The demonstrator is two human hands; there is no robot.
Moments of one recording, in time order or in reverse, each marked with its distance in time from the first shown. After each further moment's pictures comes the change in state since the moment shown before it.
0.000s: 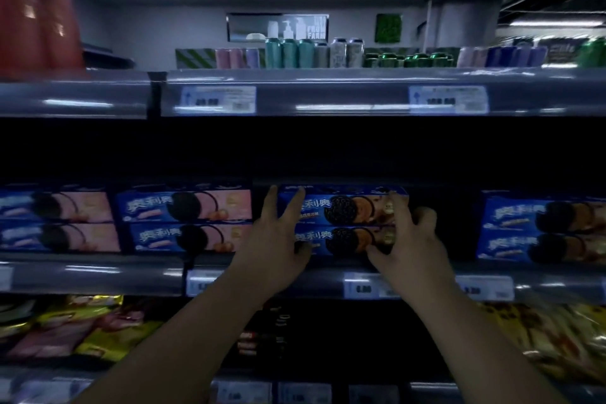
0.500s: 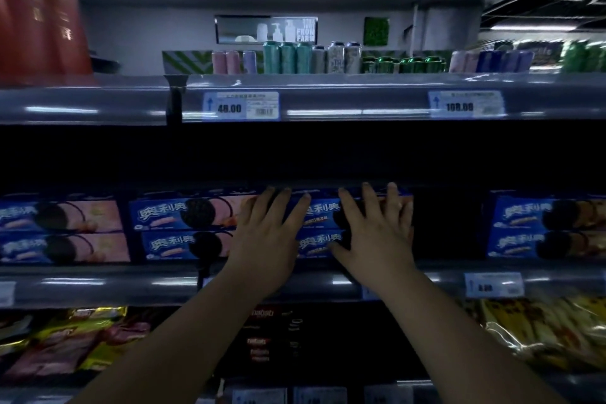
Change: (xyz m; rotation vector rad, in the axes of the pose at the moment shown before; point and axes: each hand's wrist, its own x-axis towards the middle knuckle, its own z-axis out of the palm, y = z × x) left_hand 0.004 -0.036 -0.009 0.417 0.201 0.235; right_hand 0.014 -0.064 0.032 -0.334 -0.039 -0.178
